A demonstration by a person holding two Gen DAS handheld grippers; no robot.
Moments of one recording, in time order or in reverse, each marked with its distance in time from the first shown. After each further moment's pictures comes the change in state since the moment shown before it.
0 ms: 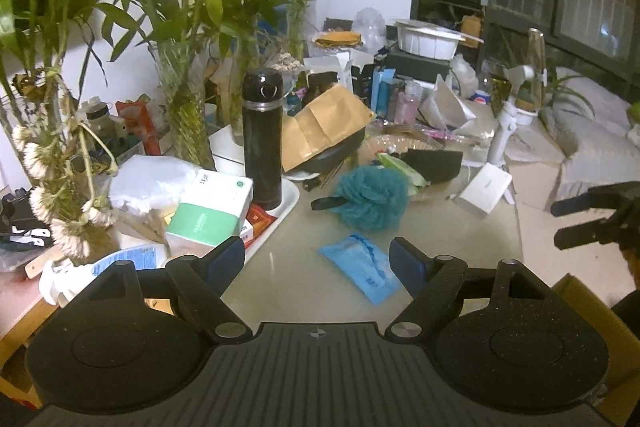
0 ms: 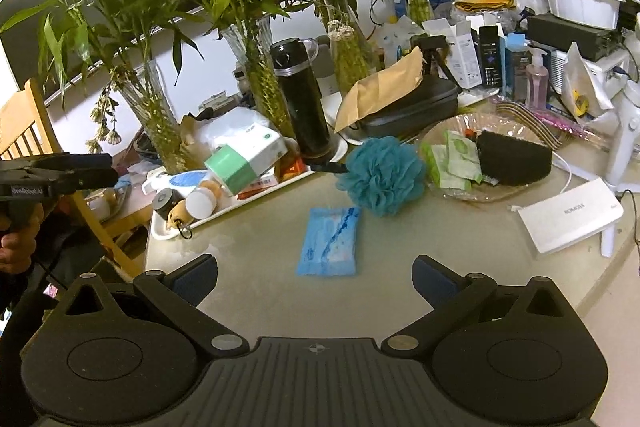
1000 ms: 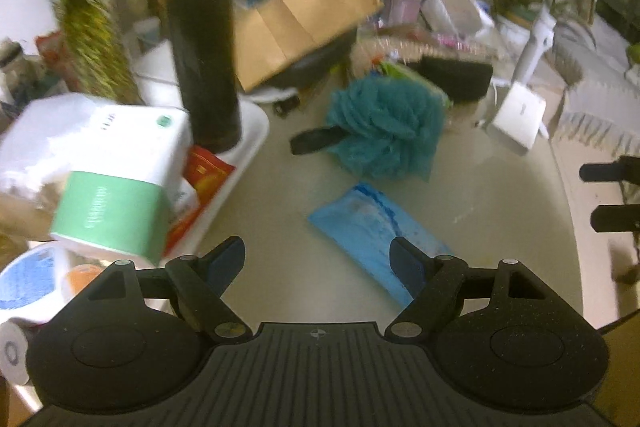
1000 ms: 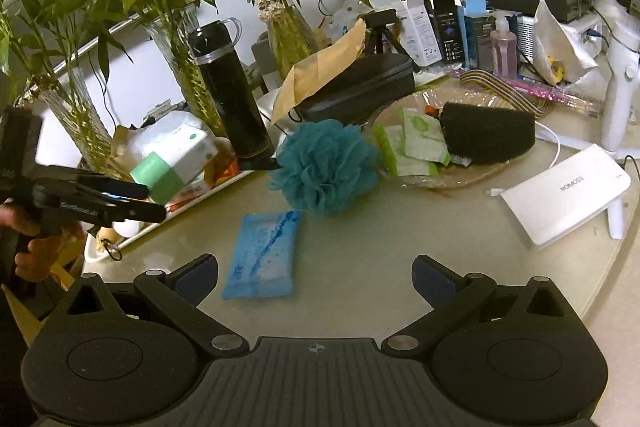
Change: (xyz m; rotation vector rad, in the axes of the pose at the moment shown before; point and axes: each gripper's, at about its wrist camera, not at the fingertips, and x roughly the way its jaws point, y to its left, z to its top) left arm 0.176 0.011 0.001 0.054 0.283 -0.102; right arm 0.083 -0.055 -0.015 0.083 -0.019 -0.093
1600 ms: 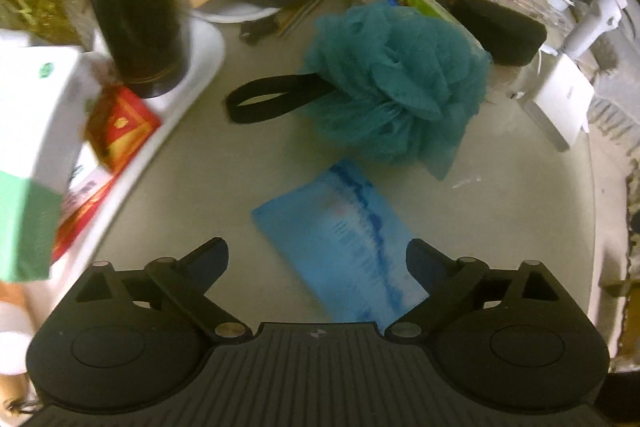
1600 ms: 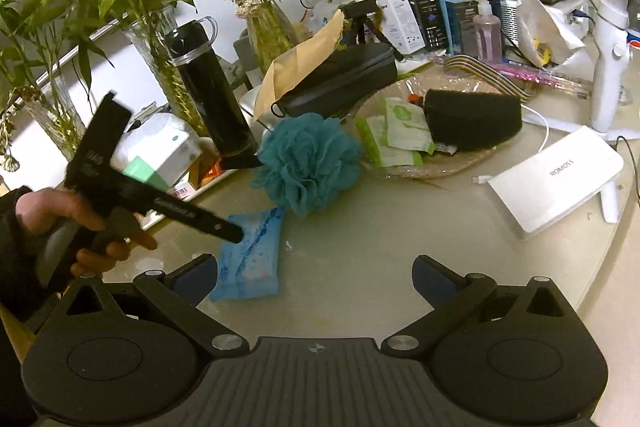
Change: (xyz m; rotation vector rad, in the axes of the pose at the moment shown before) left arm 0.103 -0.017 0.035 -0.130 0.273 -0.014; right arm 0.006 -0.013 0.002 0.051 0.022 -0.020
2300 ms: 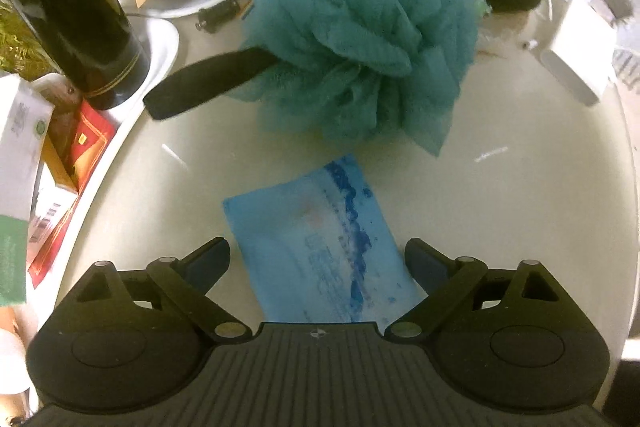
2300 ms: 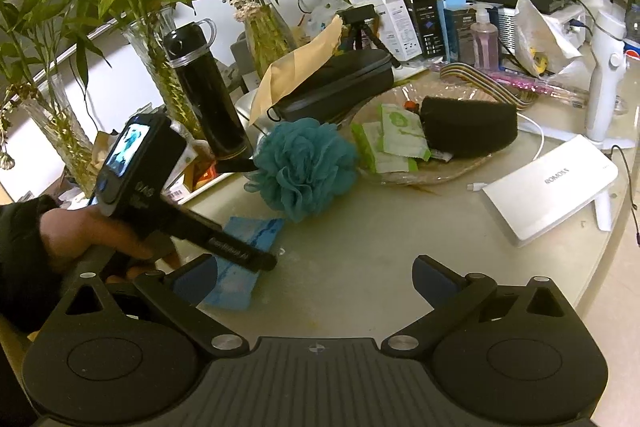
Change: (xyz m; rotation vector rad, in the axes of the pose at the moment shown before) left arm 0.036 -0.039 -0.004 0.115 0.043 0.118; right arm -0.001 0.003 0.000 -0.011 -0.020 -0.023
